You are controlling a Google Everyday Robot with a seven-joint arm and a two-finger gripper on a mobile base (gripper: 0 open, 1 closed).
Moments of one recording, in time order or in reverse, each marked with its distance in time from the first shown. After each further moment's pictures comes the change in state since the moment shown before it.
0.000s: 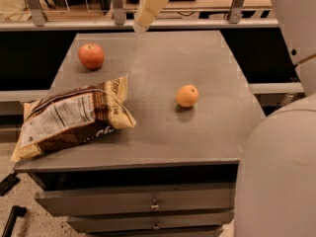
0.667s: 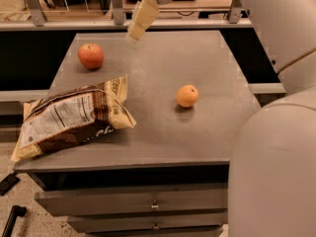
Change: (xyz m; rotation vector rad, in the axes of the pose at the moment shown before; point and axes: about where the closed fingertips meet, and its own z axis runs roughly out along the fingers) arm 0.022 -0.030 0.052 0.059 -0.002 0.012
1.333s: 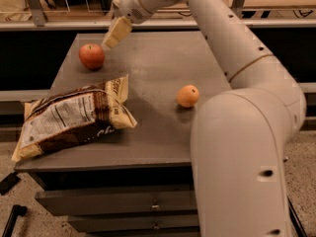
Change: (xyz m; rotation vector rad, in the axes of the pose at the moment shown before) arm -0.012 -0.044 0.112 0.012 -0.202 0.047
